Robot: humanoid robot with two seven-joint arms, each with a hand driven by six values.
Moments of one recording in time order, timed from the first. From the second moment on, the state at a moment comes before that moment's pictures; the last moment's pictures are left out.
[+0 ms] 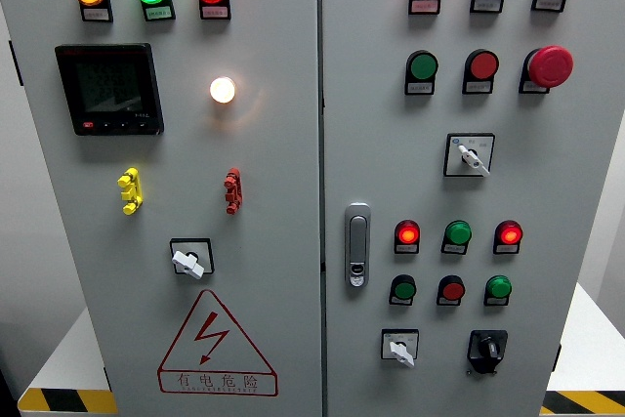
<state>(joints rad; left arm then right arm) -0.04 -0.09 0.02 -0.19 0.04 0.09 0.03 -0.01 0.12 1.60 0.02 -1.43 0.38 0.04</state>
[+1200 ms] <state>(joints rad) -0.04 -0.09 0.02 -0.19 0.04 0.09 0.03 -0.11 0.12 1.67 1.26 -1.47 0.44 0.10</state>
